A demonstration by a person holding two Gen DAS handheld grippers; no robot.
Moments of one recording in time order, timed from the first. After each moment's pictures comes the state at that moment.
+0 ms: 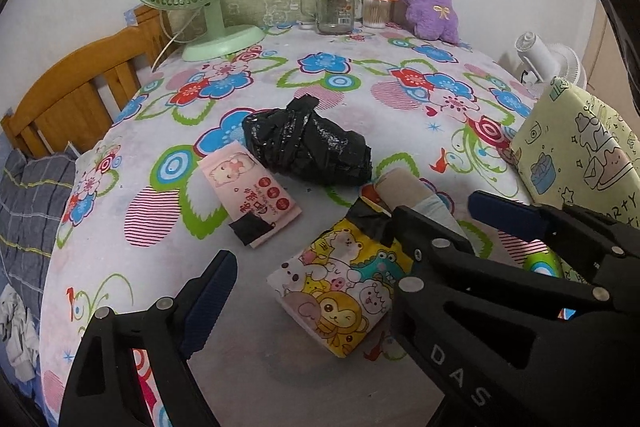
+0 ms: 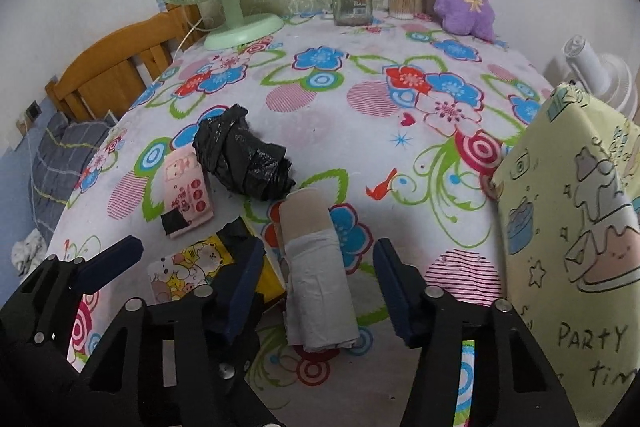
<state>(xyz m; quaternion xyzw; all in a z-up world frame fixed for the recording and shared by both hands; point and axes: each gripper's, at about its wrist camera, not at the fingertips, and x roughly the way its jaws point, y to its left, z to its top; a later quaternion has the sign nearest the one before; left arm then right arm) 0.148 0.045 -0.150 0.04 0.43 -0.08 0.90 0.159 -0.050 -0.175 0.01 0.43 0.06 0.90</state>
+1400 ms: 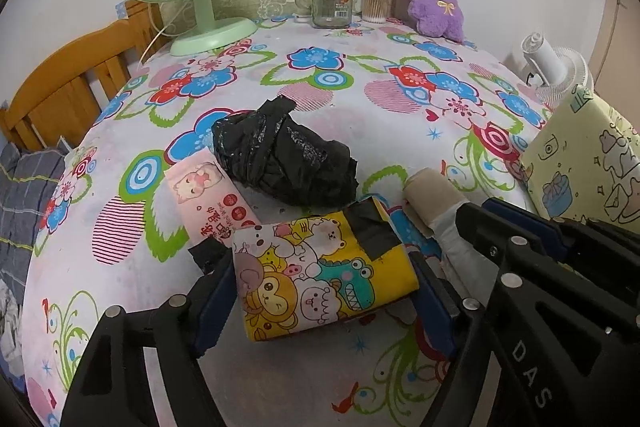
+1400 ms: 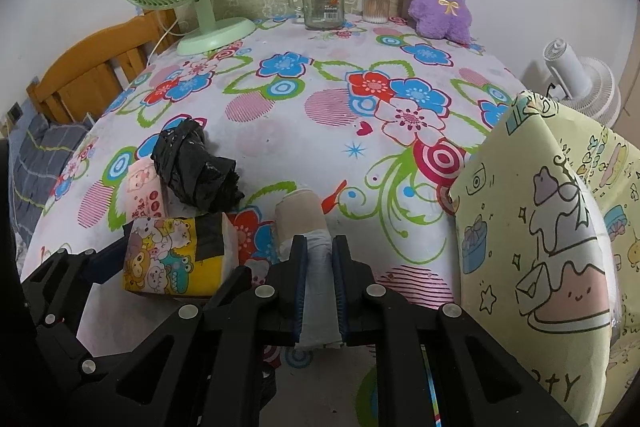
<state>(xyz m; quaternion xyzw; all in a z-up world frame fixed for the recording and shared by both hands) 0.171 0.026 -0.162 0.03 0.44 -0.08 0.90 0.166 -0.072 -0.172 0.00 0.43 0.02 0.90</state>
